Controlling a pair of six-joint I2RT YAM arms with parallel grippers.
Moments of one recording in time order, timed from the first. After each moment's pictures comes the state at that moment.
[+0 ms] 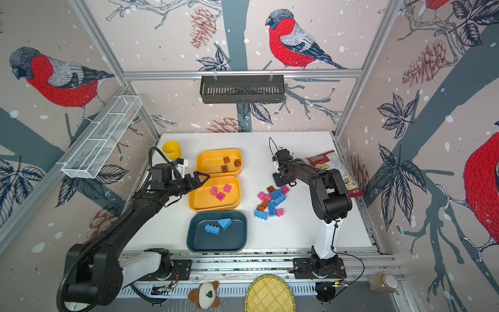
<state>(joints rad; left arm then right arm) -0.09 1.17 0.69 -0.18 0.60 -0.55 0.33 1.91 1.21 -0.52 -0.01 -0.08</state>
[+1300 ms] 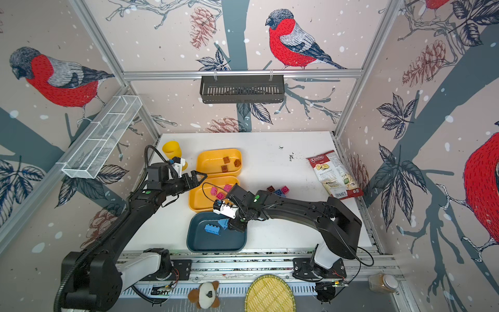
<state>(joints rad) -0.07 1.13 0.72 -0.26 0.57 -0.51 1.08 1.60 1.08 -0.56 -0.31 -0.16</state>
